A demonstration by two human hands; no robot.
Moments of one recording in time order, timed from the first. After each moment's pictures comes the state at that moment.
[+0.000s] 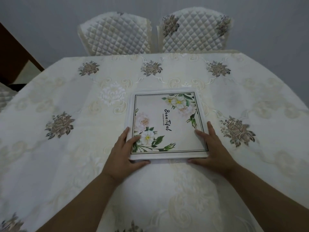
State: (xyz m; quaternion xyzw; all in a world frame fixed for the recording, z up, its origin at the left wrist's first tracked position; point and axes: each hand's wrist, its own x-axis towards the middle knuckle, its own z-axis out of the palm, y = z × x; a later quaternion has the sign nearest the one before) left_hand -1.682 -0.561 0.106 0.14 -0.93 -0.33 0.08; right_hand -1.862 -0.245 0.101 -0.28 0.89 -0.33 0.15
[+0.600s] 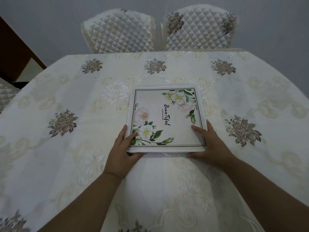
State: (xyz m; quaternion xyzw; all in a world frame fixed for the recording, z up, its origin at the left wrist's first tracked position) left_hand -1.682 -0.570 0.093 0.19 -0.91 -0.35 0.14; right_hand -1.867 -0.276 0.108 -0.26 0.89 -0.32 0.18
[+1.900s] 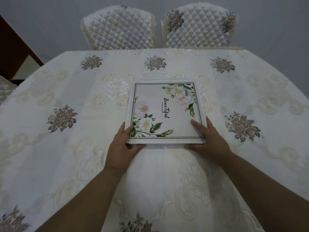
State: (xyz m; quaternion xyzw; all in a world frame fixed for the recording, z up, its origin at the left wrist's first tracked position) left_hand -1.686 -0.569 0.092 0.25 -0.87 -0.40 0.14; right_hand -1.864 -0.282 0.098 -0.22 0.91 -0.30 0.17
